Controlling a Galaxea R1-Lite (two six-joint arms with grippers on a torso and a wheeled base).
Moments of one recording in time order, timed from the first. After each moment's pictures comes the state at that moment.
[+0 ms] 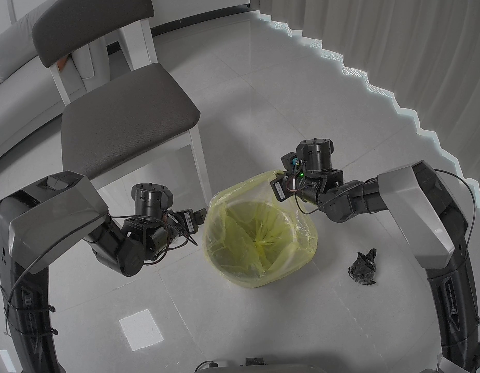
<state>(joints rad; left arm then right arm) -0.36 2.26 -1.01 -0.82 0.12 -0.36 0.45 2.54 -1.83 -0.39 -0.10 -0.26</state>
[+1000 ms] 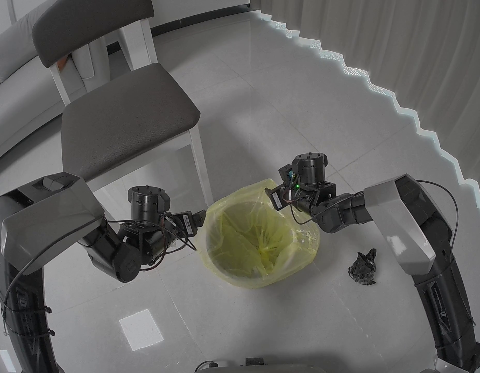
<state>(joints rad) -0.37 2.23 -0.94 -0.87 0.12 -0.36 0.44 2.65 -1.90 -0.43 -0.11 -0.25</state>
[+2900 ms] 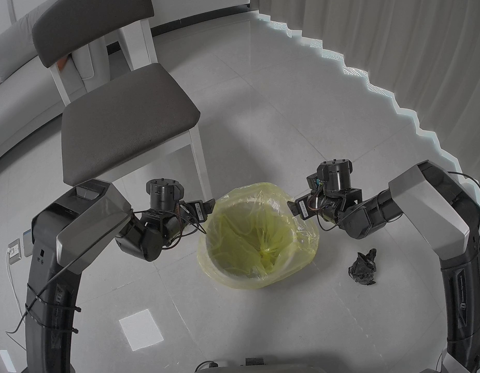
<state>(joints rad) -0.32 2.49 -1.36 -0.77 0.04 -0.33 0.38 2.46 -1.50 -0.53 -0.19 -0.19</state>
